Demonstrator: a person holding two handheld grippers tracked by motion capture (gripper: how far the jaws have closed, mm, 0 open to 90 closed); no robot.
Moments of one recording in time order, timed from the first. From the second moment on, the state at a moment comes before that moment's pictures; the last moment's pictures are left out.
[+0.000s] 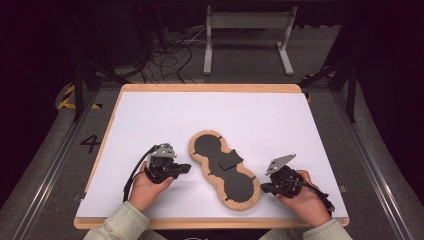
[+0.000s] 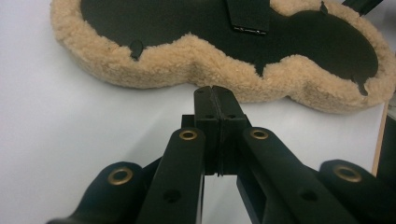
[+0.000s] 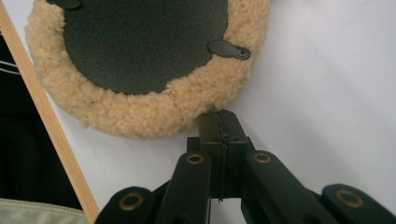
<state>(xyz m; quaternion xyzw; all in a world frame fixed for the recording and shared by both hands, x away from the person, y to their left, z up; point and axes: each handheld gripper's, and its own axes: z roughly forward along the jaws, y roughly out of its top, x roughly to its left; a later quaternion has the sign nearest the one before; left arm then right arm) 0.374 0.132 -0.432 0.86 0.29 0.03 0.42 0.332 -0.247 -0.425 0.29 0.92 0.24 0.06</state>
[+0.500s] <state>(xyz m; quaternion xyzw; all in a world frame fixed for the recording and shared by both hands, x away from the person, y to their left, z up) 0.375 0.130 -0.433 0.86 0.29 0.03 0.41 0.313 -0.239 -0.424 0.24 0.94 0.22 0.01</state>
